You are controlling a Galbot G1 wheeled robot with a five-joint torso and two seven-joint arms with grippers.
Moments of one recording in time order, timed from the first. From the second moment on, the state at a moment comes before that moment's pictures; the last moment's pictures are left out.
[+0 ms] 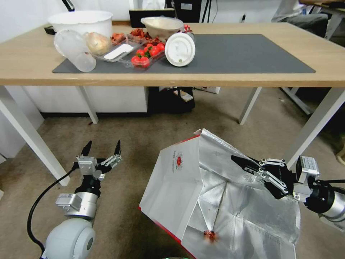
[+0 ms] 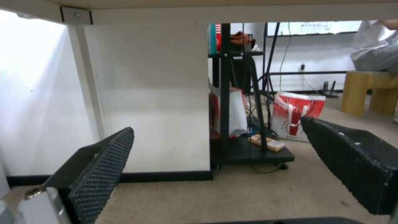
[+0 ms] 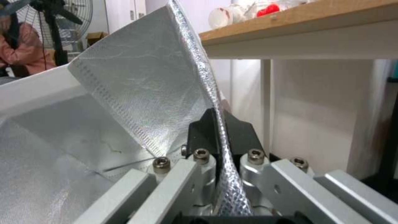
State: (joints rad) left arm 1.62 -1.27 -0.58 -2.18 -0.32 -0.08 -0.10; right arm -1.65 0.93 1.00 2.23 0.94 -0.14 -1.04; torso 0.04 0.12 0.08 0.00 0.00
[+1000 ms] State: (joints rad) left arm 1.64 -1.27 -0.58 -2.20 -0.28 -0.05 -0.10; right arm -1.66 0.92 1.00 2.23 0.94 -0.14 -1.01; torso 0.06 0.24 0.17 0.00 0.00
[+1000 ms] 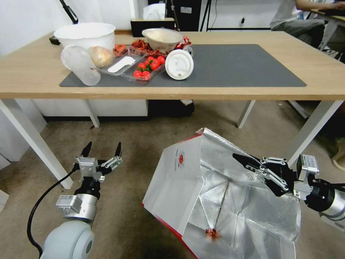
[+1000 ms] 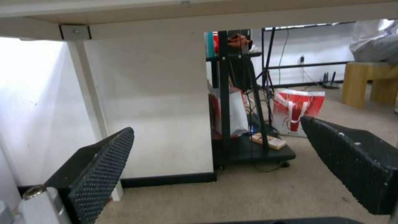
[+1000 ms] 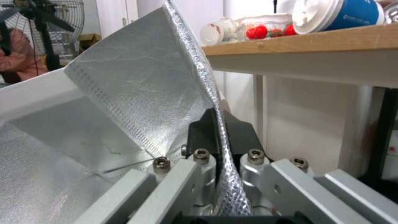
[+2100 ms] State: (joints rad) left arm 1.63 -1.26 -0.58 -2.20 -0.27 0.00 -0.10; right arm -1.66 0.93 1.01 2.21 0.93 -0.14 -1.01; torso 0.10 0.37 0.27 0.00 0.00
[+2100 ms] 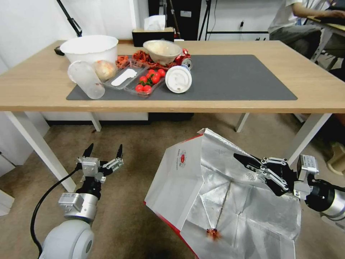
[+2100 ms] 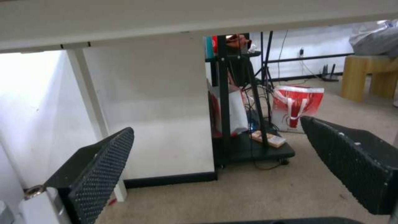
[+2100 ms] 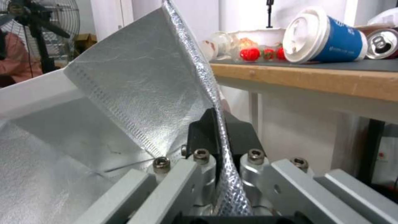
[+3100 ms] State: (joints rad) left arm 1.64 -1.26 -0.58 -2.21 -0.26 0.00 -0.10; right arm -1.66 0.94 1.01 2.20 0.92 -0.14 -1.03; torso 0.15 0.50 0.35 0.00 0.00
